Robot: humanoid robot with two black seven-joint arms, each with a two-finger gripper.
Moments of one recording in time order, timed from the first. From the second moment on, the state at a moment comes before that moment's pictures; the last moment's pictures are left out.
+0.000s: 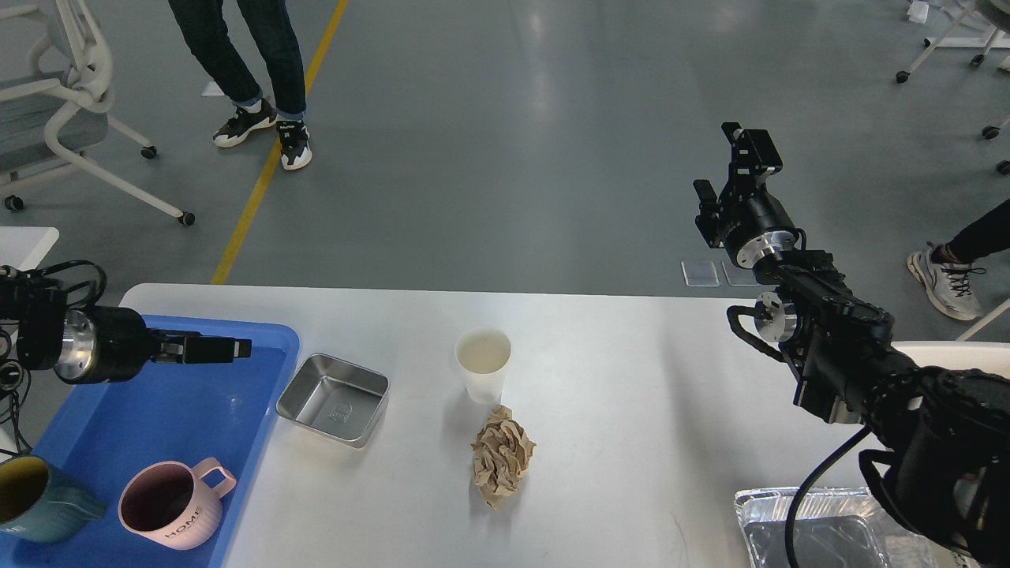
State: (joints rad) left arm -0.71 0.73 -0.50 -1.02 1.68 -0.58 -0.31; right arm 0.97 -0.06 0.30 0.23 0.06 0.17 0.55
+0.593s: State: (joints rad) left arm -0.71 0.49 -0.47 -0.82 1.67 -0.52 -0.22; right arm 0.96 -0.06 0.30 0.23 0.06 0.17 0.55
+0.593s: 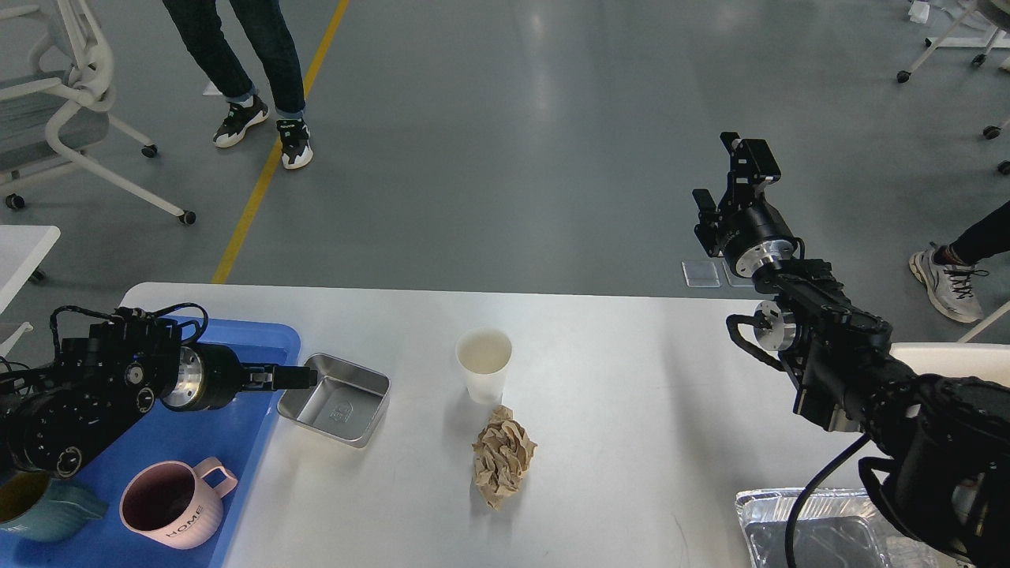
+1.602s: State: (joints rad) left arm -0.71 0.38 -0.43 -0.68 1.67 -0.46 -0.22; right arm 0.94 -0.06 0.30 0.23 0.06 0.17 0.55
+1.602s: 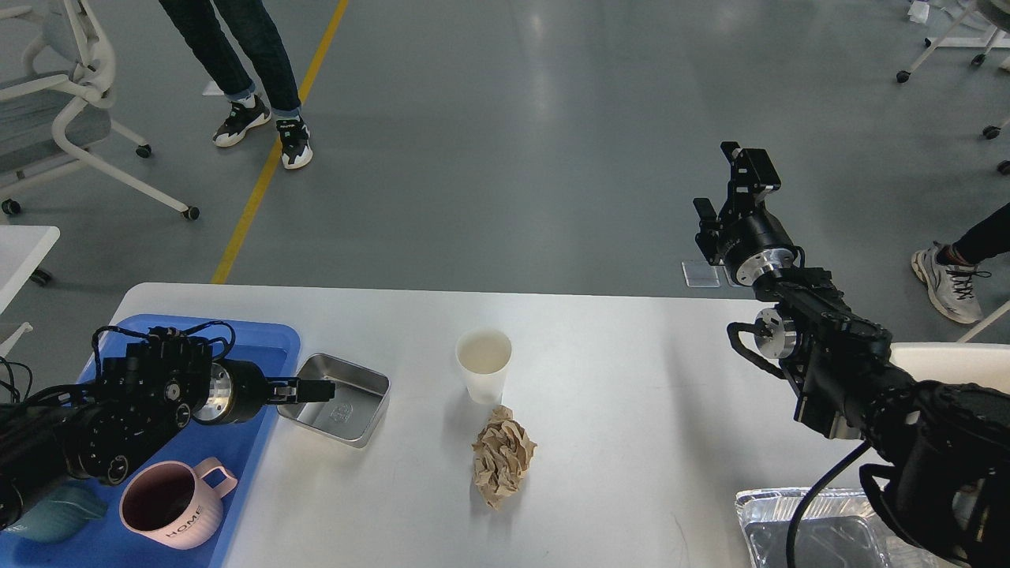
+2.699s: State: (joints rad) left arm -0.79 0.37 -0.24 -0.68 1.67 -0.44 -0.23; right arm 0.93 -0.06 0.30 0.23 0.06 0.17 0.55
